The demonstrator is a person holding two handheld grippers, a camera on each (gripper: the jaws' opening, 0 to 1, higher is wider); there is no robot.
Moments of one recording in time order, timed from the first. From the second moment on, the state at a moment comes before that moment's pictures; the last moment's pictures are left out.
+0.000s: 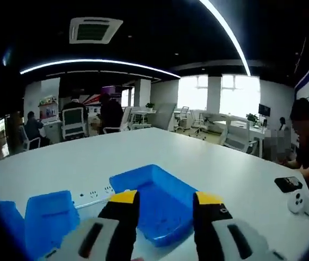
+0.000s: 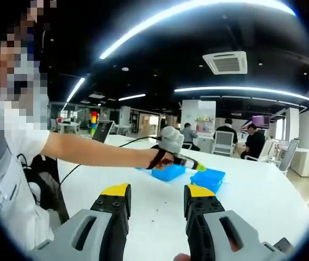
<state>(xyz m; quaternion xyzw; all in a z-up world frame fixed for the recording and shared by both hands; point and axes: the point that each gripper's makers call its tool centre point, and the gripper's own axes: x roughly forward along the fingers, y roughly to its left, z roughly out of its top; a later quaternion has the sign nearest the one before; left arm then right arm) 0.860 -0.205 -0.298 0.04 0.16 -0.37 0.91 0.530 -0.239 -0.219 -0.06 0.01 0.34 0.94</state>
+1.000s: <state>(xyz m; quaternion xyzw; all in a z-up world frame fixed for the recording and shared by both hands) 0.696 -0.053 -0.208 -0.01 0.05 -0.43 0.90 0.530 -0.239 -0.215 -0.07 0.01 0.34 0.94</state>
